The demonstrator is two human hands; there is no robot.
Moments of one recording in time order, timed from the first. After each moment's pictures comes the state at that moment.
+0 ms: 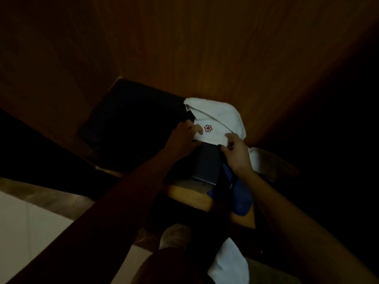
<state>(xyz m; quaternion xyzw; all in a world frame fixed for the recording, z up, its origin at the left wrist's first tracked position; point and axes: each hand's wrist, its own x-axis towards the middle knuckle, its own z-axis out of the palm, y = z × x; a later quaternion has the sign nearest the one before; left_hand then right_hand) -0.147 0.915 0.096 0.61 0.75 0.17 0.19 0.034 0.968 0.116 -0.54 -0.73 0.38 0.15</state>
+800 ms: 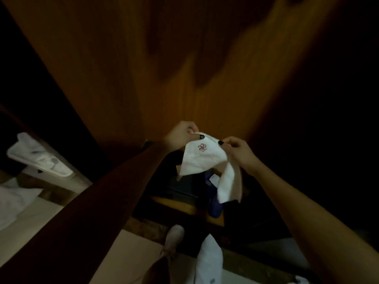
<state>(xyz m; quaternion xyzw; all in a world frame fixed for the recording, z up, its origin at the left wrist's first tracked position) -0.120 0.814 0.586 0.53 0.69 0.36 0.34 0.086 0.873 0.594 -0.45 -0.70 0.53 0.17</state>
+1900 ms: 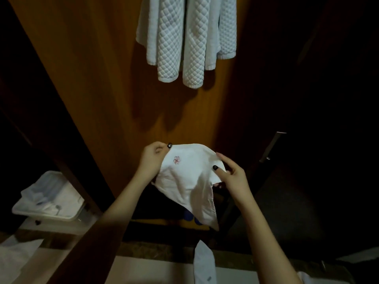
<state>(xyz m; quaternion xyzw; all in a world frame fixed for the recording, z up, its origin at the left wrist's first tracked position) -0.041 0.638 0.827 0.42 0.66 0.55 0.30 0.194 0.660 0.820 -0.46 -0.56 0.55 0.41</state>
